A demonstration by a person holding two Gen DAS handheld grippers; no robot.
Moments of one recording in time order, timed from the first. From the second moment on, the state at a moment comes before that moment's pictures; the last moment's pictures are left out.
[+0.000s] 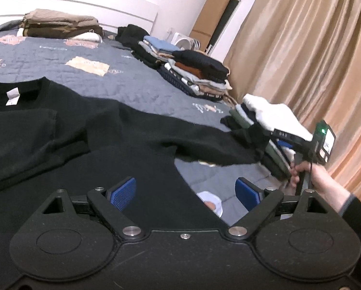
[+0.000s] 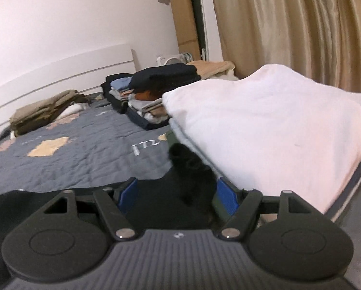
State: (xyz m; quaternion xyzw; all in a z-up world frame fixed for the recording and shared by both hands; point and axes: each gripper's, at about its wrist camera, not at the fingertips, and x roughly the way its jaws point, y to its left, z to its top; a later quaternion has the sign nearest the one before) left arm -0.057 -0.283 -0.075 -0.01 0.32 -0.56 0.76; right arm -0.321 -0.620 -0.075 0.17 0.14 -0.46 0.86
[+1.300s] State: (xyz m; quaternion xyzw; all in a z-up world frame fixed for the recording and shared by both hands) left arm -0.039 -0.252 -0.053 -0.03 0.30 -0.53 0.79; right arm -0.270 -0.592 -0.031 0.26 0.05 -0.33 0.91
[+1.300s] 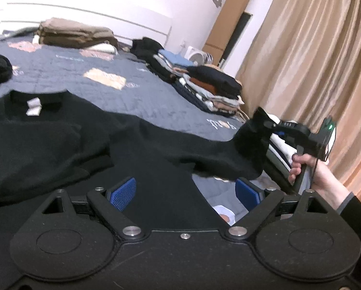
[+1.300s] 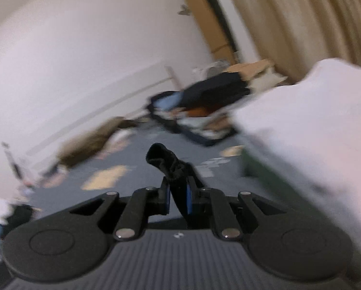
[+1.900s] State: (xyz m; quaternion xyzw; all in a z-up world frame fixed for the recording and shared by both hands) left arm 0.000 -0.121 -0.048 -0.08 0.31 -0.38 0.86; right arm -0.057 -0.331 -0.045 0.24 0.19 0.02 0.95
